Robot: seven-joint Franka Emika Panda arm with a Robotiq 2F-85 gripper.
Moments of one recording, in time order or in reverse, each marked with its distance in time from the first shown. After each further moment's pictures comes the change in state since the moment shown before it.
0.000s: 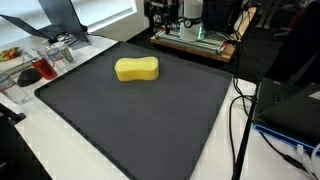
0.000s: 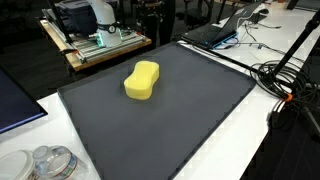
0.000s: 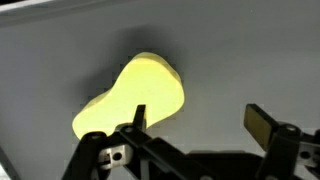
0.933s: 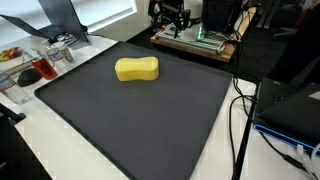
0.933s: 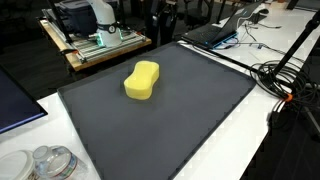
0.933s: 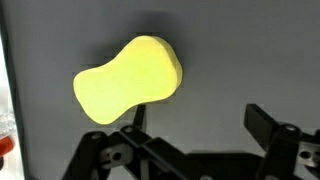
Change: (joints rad) arm 0.082 0.184 0.109 0.231 -0.267 -0.205 0.097
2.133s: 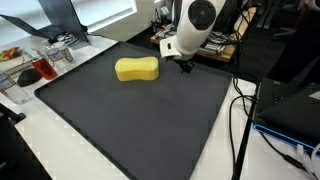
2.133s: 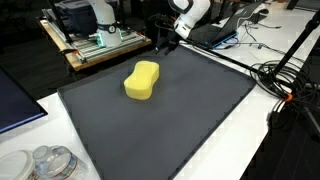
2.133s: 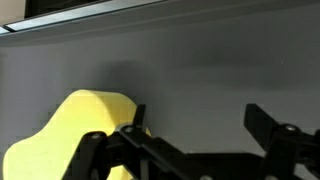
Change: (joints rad) arm 0.196 0.554 -0.099 0.220 -0.080 -0.115 0.325
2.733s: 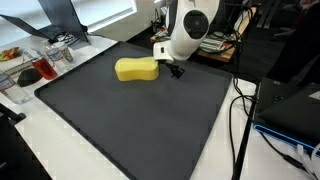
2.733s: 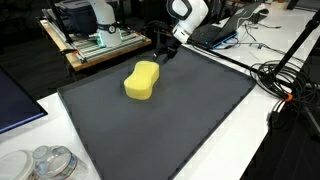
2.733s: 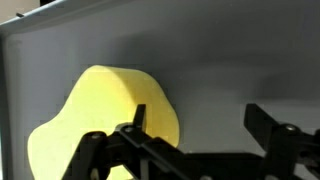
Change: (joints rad) arm 0.065 0.048 -0.108 0.011 -0.115 0.068 0.103
